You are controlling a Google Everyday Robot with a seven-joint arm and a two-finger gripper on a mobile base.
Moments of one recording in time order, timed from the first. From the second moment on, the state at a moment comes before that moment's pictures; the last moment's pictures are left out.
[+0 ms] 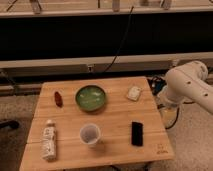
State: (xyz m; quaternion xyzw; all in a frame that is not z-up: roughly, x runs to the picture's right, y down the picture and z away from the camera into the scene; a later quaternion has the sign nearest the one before) arm 0.285 0.106 0.684 -0.28 0.02 0.02 0.96
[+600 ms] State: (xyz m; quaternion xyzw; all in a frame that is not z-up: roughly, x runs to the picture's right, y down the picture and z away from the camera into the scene) arm 0.235 0.067 0.721 -0.25 0.01 -0.02 0.97
